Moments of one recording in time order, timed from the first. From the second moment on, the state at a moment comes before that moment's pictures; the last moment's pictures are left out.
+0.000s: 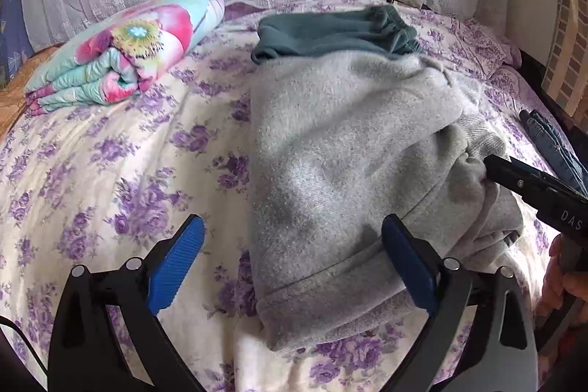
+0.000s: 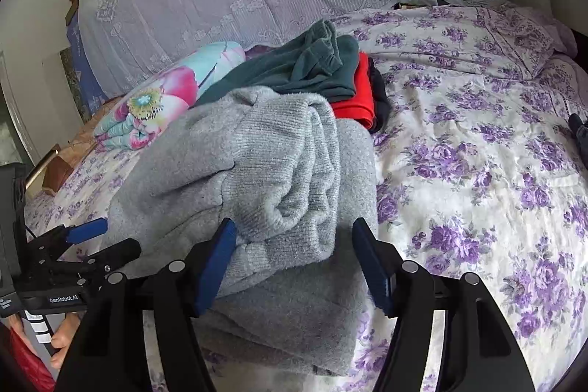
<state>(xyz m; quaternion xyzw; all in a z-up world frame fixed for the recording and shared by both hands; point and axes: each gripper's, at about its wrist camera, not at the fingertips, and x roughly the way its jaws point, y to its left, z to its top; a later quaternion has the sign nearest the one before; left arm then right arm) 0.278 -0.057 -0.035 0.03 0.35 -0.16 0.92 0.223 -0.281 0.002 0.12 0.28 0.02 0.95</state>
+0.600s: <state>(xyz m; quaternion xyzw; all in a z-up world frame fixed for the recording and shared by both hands) 0.362 -0.097 -0.036 0.01 0.40 -0.14 0.91 0.304 -0.280 -0.004 0.11 0.31 0.01 0.94</state>
